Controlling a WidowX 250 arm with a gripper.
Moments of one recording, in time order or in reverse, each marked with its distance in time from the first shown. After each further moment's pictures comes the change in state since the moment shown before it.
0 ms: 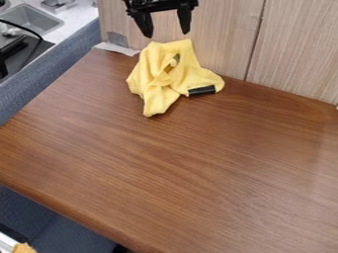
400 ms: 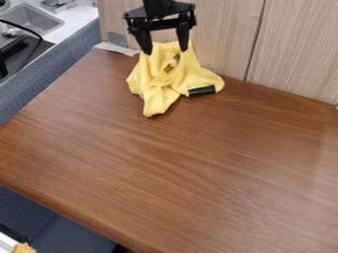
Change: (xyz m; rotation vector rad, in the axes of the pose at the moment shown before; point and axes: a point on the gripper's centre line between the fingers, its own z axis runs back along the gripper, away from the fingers) arm -0.005 0.015 -0.035 0.034 0.072 0.045
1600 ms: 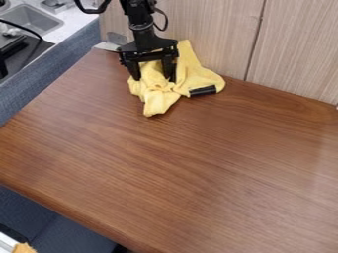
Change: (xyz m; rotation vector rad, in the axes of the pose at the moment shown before) arm 0.009 0.031 -0.074 0.047 0.063 0.103
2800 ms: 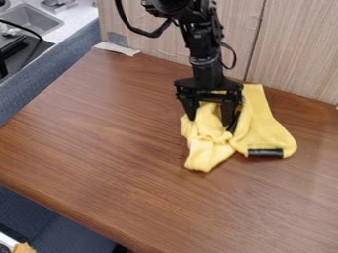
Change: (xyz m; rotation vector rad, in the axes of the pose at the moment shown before) arm -0.125 -0.100 0.005 -0.102 0.174 -0.443
